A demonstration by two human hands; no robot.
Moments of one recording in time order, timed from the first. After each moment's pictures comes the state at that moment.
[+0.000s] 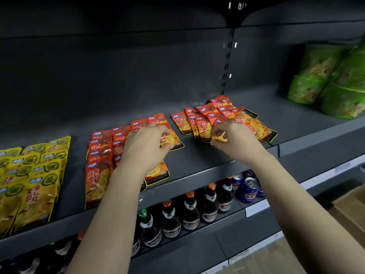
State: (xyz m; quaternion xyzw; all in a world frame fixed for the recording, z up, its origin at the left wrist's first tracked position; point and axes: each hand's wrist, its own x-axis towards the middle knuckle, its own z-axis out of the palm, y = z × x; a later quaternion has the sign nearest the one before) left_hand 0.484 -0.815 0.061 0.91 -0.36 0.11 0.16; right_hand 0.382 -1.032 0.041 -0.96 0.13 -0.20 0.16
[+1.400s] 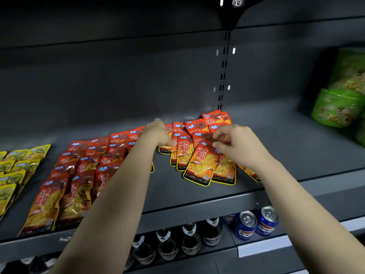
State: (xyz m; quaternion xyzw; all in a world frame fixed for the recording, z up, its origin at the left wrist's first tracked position) left_hand 0.569 -0.989 0.057 0.97 -0.09 -0.11 0.19; right_hand 0.423 -1.169 0.040 -0.96 0.06 -0.18 0.23
